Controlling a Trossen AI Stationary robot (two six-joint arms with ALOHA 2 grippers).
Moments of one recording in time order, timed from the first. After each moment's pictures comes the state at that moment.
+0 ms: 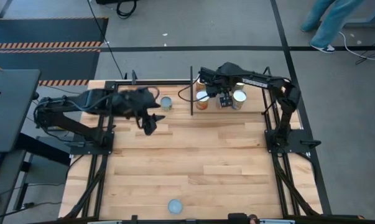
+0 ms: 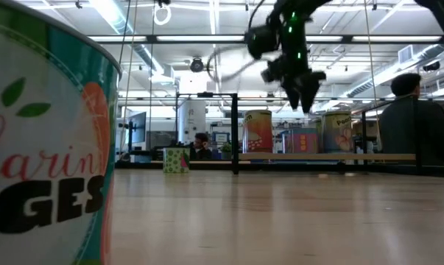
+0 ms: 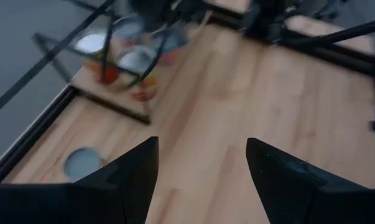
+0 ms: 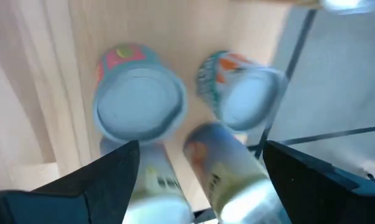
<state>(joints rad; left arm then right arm) -0.02 1.25 1.49 -0.92 -0.28 -0.34 -0.46 1.83 1.68 -1.36 0.40 -0.53</state>
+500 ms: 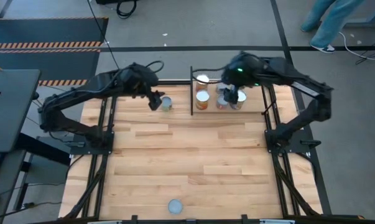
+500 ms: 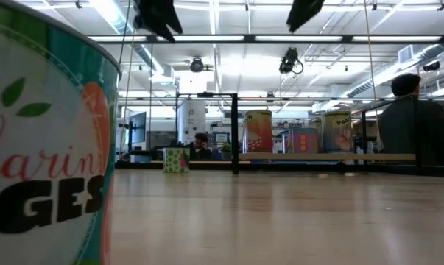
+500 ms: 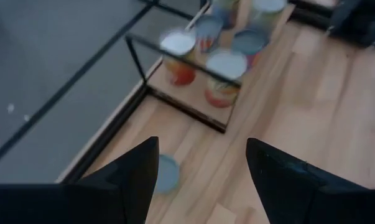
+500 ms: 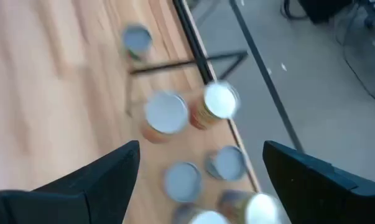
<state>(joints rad) 0.34 1.31 1.46 -0.86 -0.20 -0.11 -0.29 1.43 1.81 -1.25 0.27 -0.12</state>
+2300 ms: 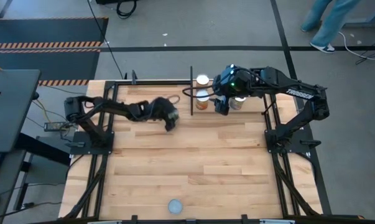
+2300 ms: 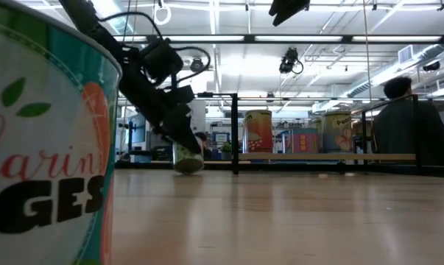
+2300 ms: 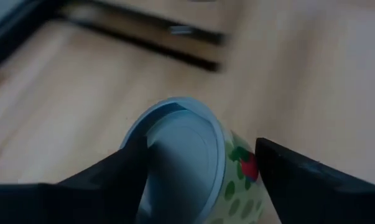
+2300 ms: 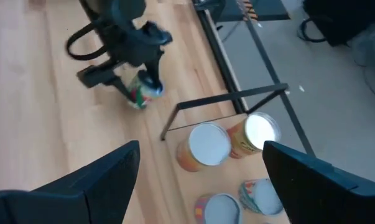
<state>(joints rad) 0.31 1.66 0.71 0.22 -0.10 -0.04 -0.14 1.48 1.79 -1.13 0.30 -0.03</state>
